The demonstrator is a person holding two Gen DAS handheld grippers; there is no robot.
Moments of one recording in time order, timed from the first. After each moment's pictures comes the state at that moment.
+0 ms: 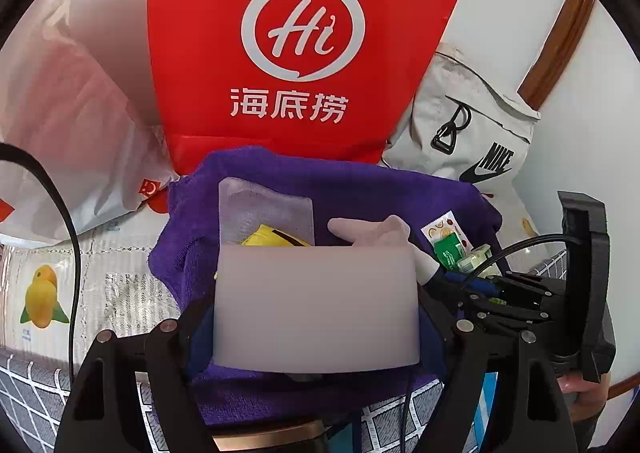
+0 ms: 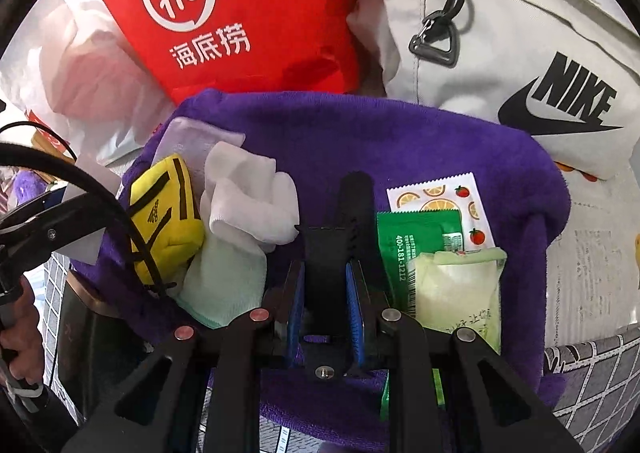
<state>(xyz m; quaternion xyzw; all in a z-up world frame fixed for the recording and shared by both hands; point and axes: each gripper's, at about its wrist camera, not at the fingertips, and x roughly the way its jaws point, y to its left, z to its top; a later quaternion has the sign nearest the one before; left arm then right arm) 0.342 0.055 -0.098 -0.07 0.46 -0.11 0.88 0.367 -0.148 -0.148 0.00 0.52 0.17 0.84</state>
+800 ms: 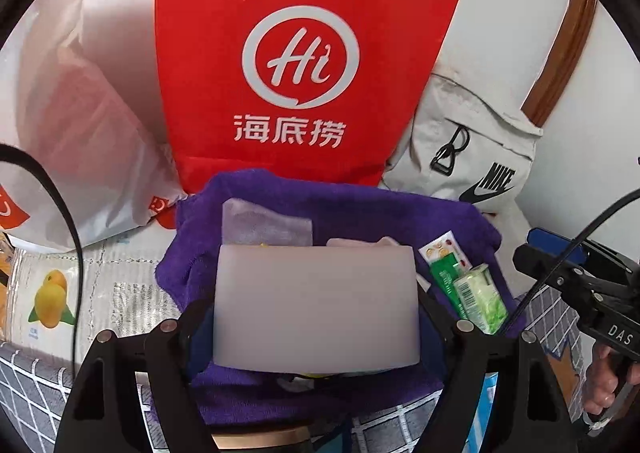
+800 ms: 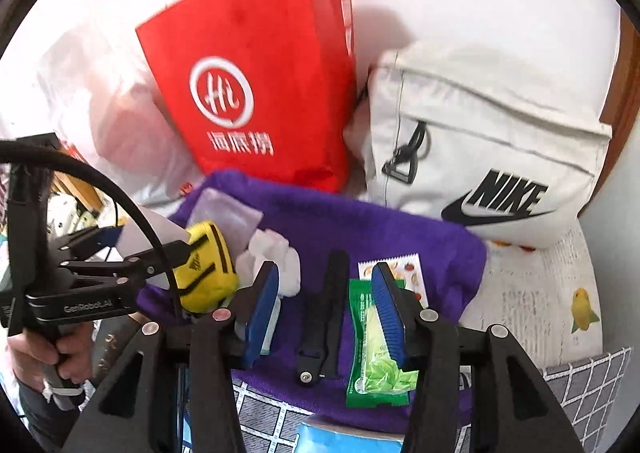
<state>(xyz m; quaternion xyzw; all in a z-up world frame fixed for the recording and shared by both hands) 0.338 0.046 -0.083 -0.07 0.43 -0.09 0.89 0.348 -0.163 -0.063 -0.02 0.42 0.17 0.89</state>
